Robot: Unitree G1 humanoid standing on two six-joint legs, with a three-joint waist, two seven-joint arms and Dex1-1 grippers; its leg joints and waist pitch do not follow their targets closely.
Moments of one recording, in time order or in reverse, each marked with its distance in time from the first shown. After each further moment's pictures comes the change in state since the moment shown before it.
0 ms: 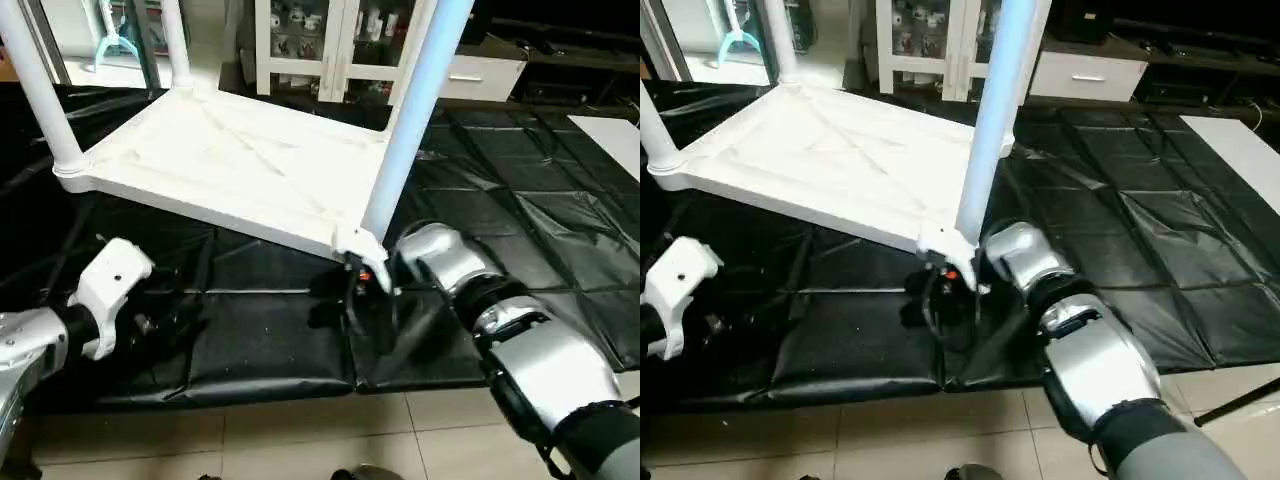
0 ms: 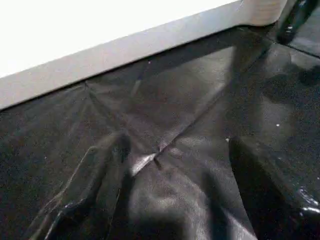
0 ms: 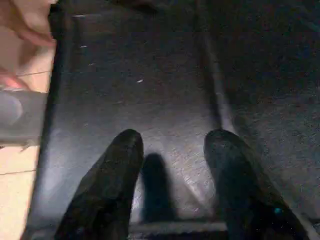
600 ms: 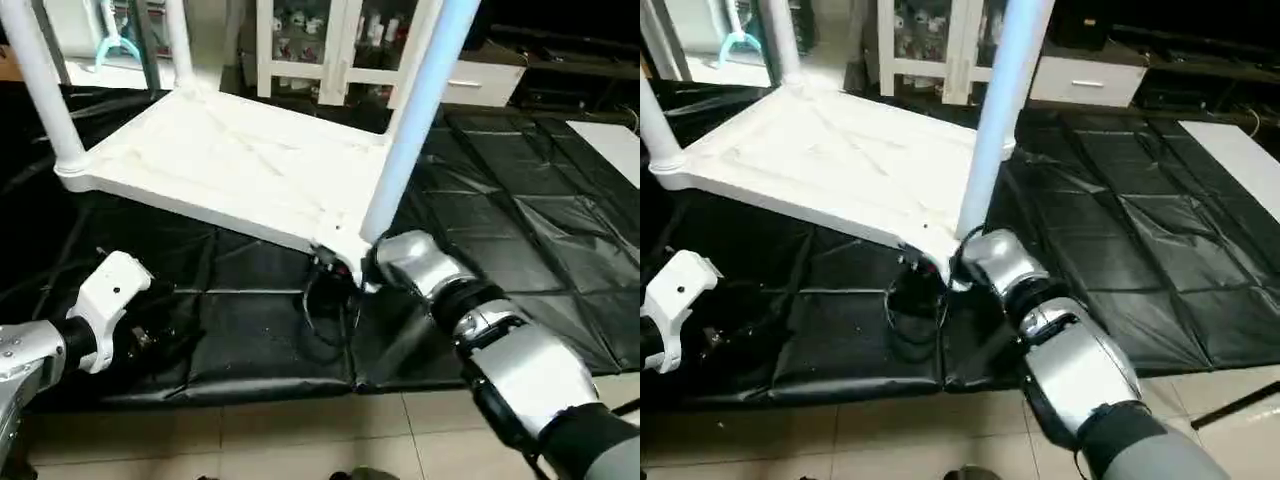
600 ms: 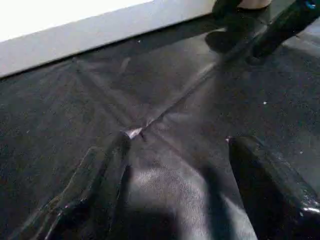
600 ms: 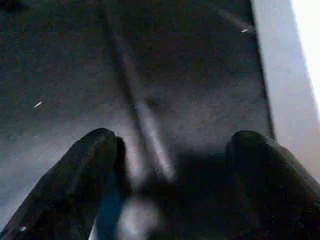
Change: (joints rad) left arm 0.049 0.004 0.006 -0.015 -0.003 0.014 -0.025; right arm -0.004 0.090 0.040 -0.006 -0.015 0.119 -0.367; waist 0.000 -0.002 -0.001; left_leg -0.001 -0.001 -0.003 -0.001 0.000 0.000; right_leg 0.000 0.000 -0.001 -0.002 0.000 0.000
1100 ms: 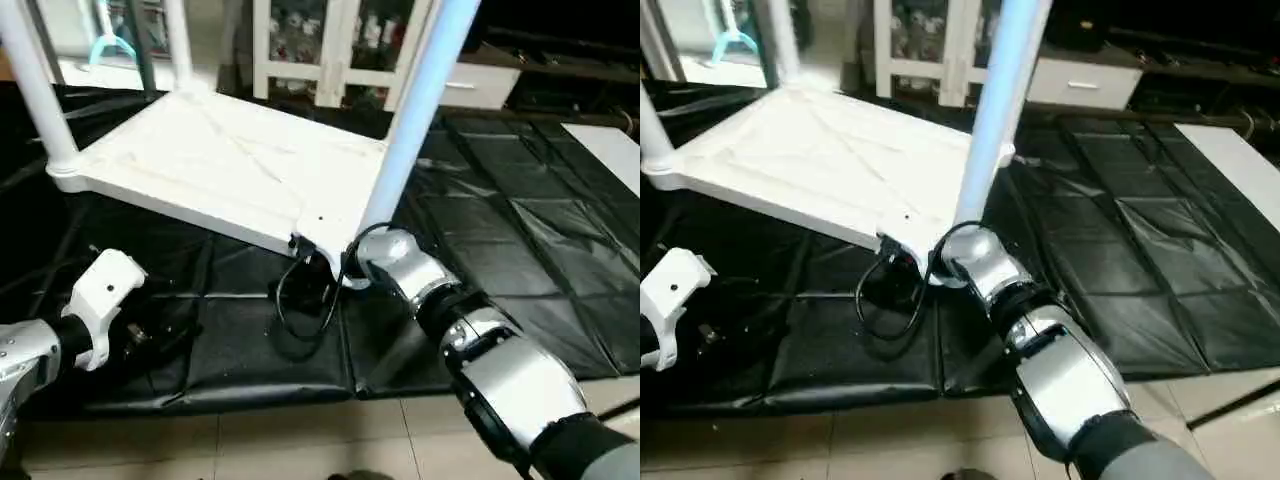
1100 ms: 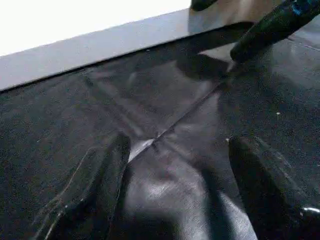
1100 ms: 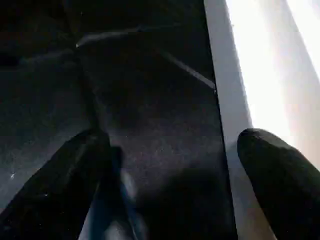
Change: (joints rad) left arm 0.005 -0.008 0.017 0.013 0.002 -0.026 0.003; right arm 0.024 0.050 0.019 -0.114 0.033 0.011 -0.200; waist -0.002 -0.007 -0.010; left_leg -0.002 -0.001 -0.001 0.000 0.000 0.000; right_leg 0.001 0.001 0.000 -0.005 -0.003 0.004
